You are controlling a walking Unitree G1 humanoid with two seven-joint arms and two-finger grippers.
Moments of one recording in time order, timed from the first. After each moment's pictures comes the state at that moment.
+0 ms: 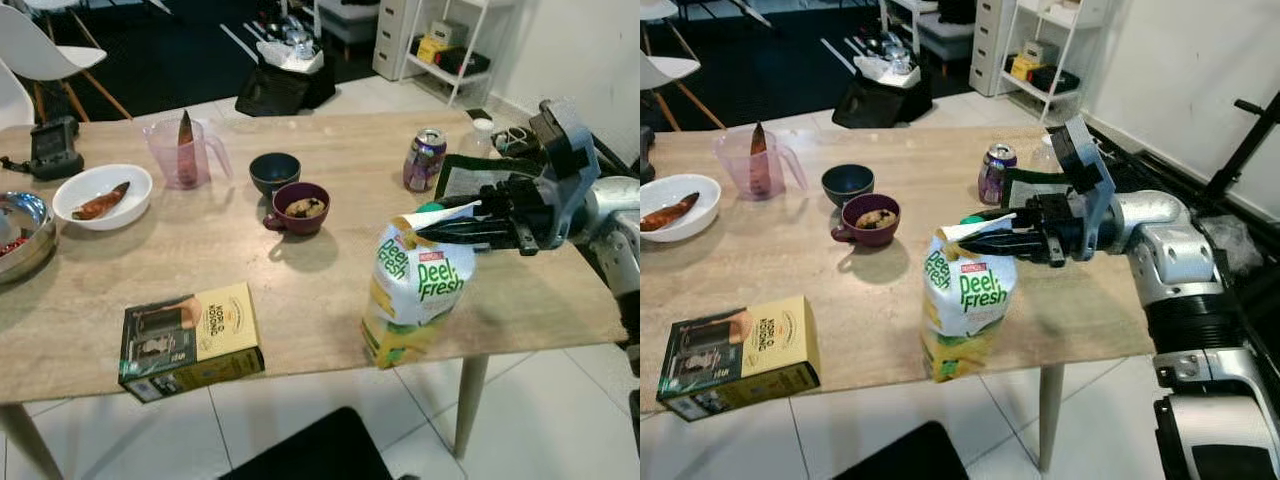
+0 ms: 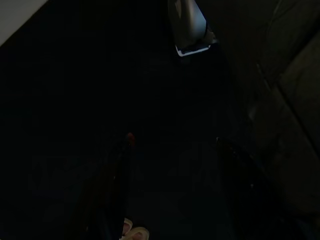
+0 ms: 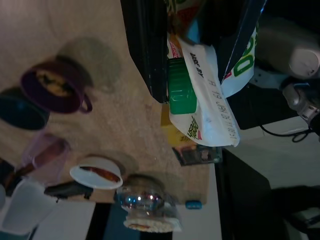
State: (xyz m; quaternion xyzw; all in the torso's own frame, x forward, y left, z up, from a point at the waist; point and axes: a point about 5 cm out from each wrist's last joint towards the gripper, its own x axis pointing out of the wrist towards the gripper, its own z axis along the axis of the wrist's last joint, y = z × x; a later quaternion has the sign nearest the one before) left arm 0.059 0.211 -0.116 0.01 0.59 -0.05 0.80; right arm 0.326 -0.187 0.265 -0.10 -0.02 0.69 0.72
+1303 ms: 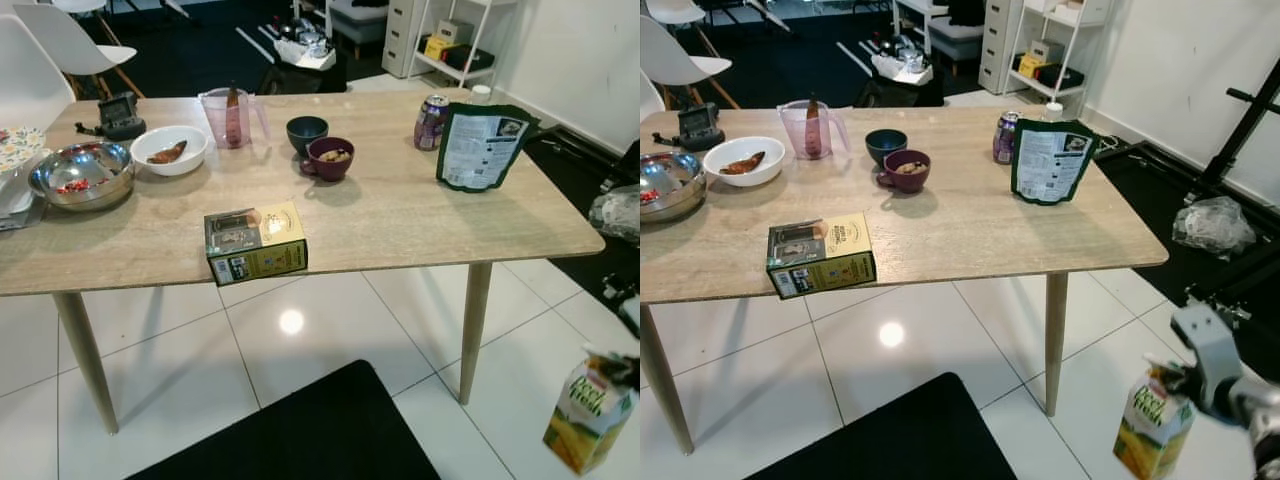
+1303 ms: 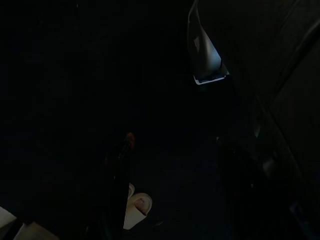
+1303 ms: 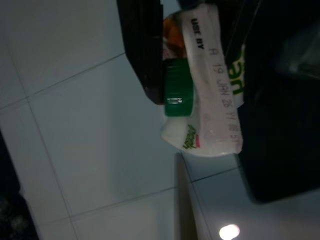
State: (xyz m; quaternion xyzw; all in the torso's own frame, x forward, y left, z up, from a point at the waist) left arm 0.056 0.211 -0.117 0.01 0.60 -0.04 0.80; right arm 0.234 -0.366 0.032 -0.08 0.39 -0.02 0.92
